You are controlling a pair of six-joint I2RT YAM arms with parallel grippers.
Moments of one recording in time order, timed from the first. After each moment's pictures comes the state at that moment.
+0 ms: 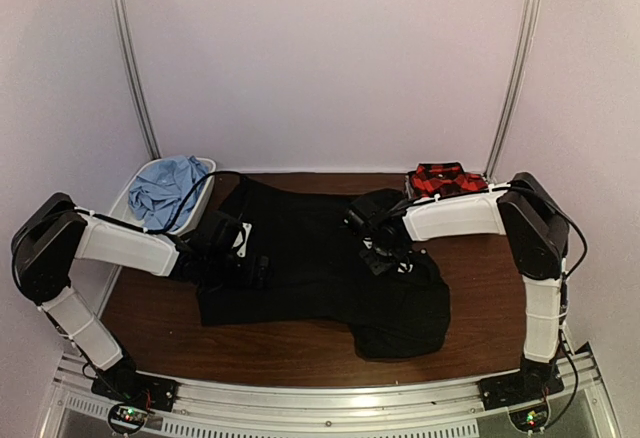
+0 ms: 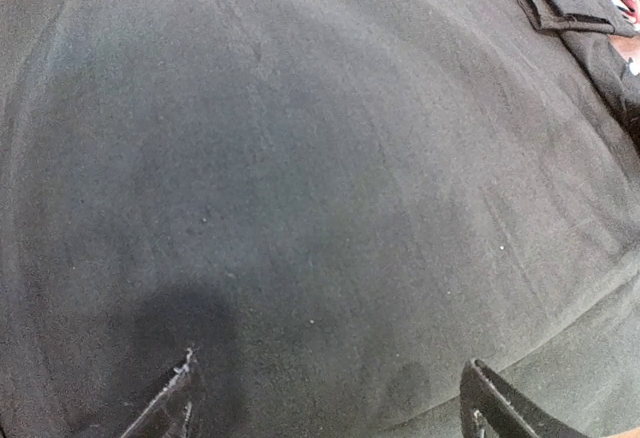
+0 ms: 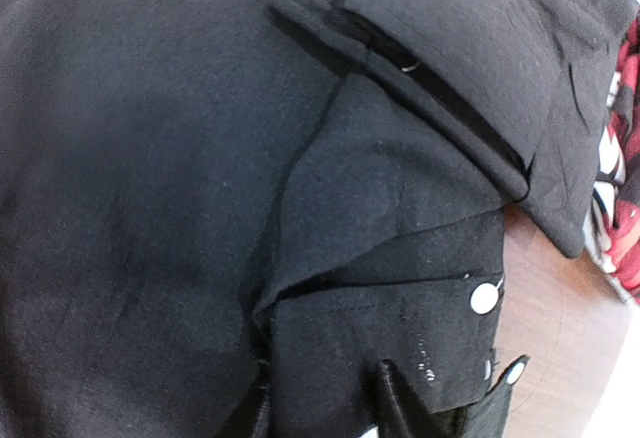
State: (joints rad) left arm -0.68 1.61 0.73 0.06 -0.05 -0.37; right arm 0.80 2.03 1.39 -0.60 0.48 0.15
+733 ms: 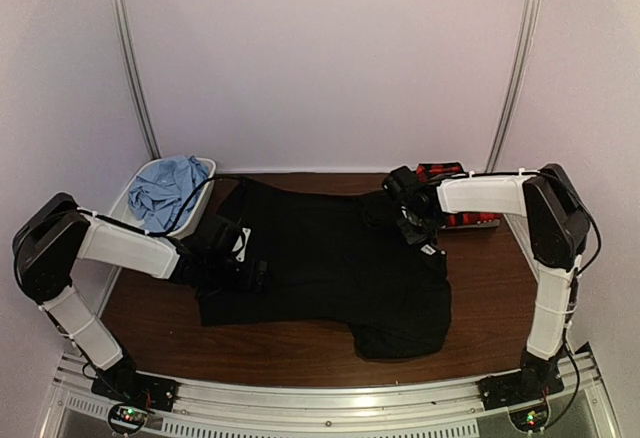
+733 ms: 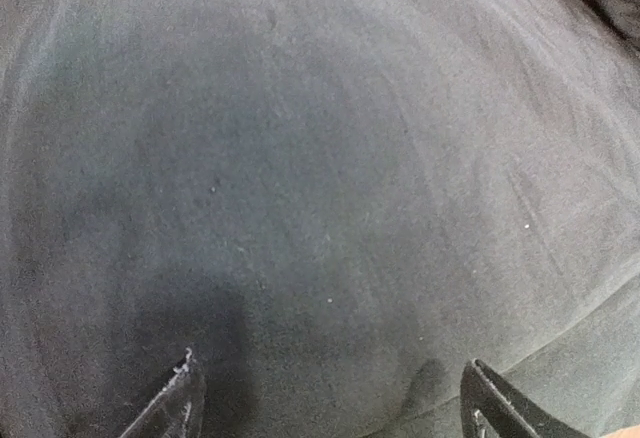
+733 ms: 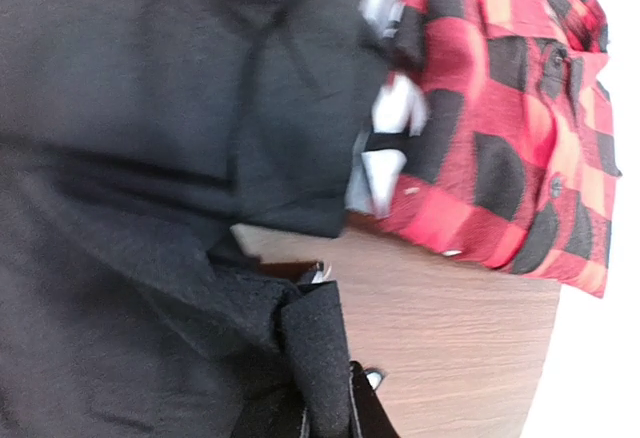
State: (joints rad) left arm -0.68 1.62 0.71 0.06 -0.06 -0.37; right arm 0.58 1.96 1.40 -0.63 0.58 0.13
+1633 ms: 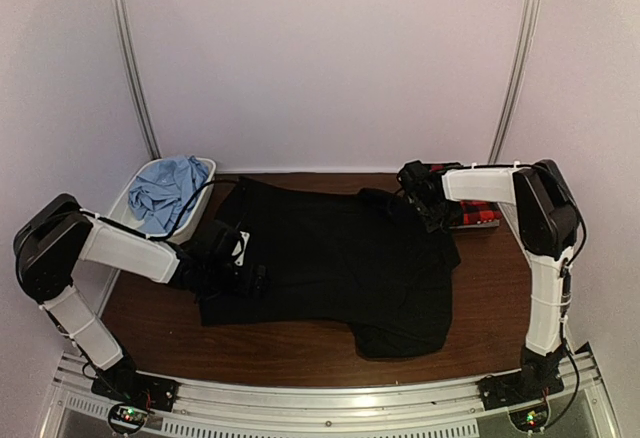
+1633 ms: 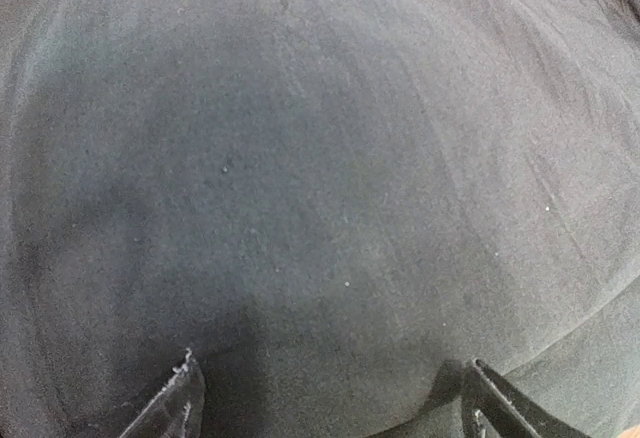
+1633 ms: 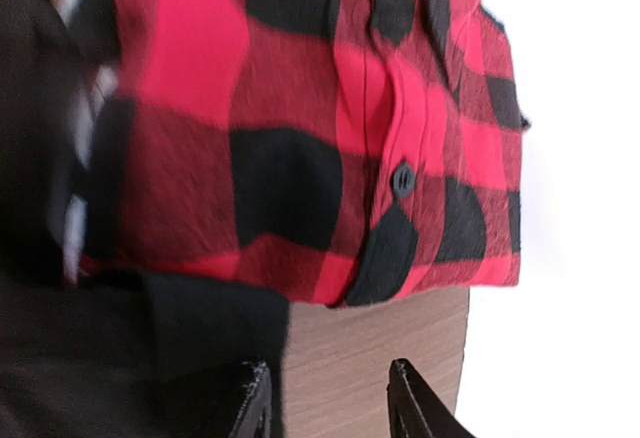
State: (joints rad) left arm -0.68 1.63 0.67 0.10 -0.07 -0.36; right arm 0.44 2.07 1.53 -0.72 0.79 0.14
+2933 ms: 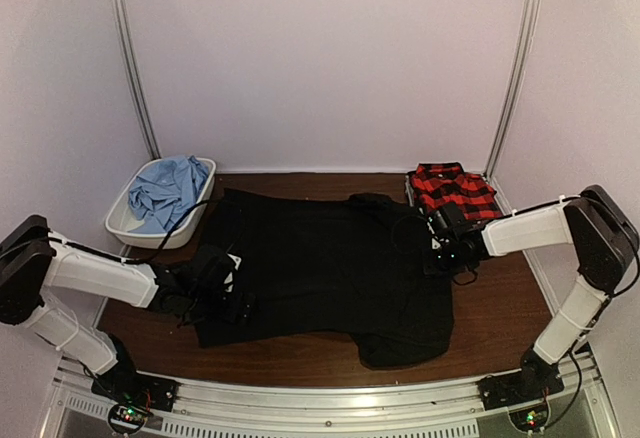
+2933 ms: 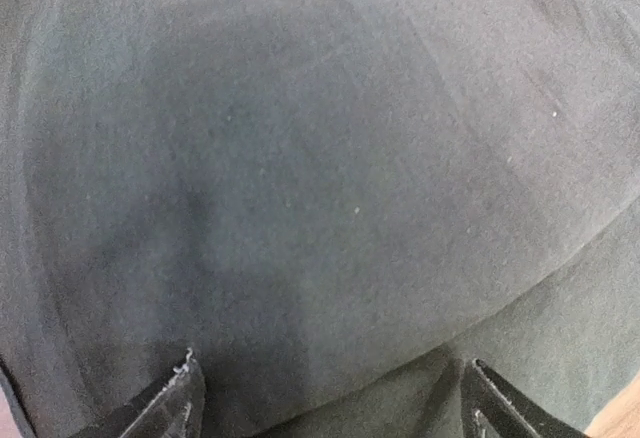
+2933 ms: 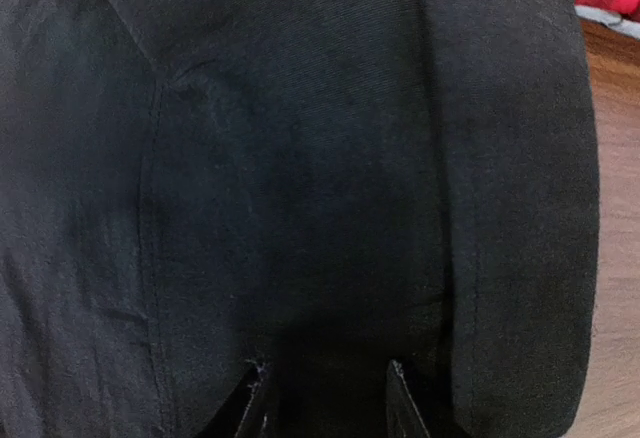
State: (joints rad) left arm -0.83 1.42 0.51 -0.04 -0.20 -0.41; right arm 0.49 1.67 0.83 -0.23 0.15 0.41
